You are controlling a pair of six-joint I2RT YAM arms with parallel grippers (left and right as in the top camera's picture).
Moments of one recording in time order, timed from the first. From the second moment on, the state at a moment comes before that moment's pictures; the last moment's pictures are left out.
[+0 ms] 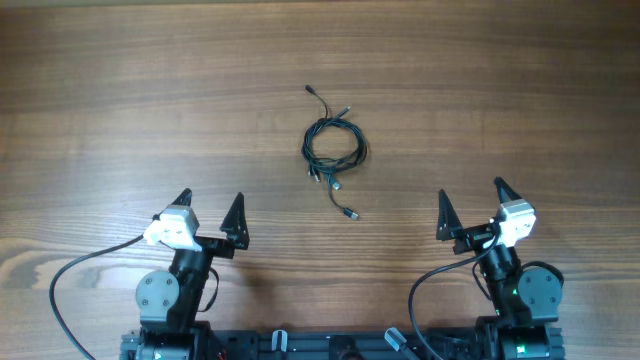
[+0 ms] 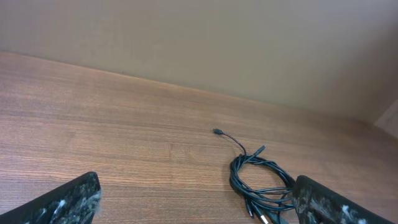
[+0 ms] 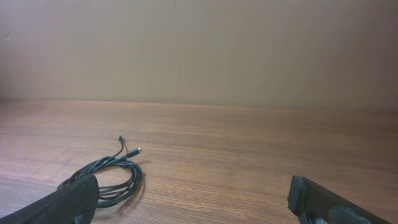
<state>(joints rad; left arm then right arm) -0.05 0.01 0.02 -0.07 0.15 -0.27 0.04 0.02 0.01 0.01 -0.19 0.05</state>
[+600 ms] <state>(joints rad) -0.05 0.01 0.02 -0.07 0.15 -0.27 0.04 0.02 0.01 0.01 -0.19 0.05</state>
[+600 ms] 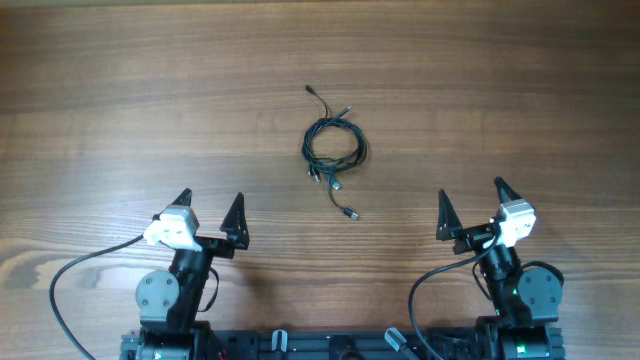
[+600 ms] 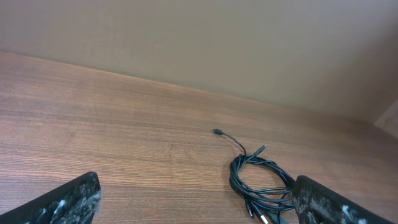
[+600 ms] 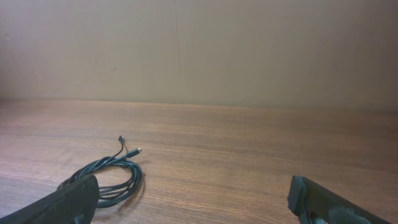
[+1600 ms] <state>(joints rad) -0.05 0.11 0.17 -0.21 0.24 -0.27 0.04 0.09 0.20 -0.25 -0.51 0.22</state>
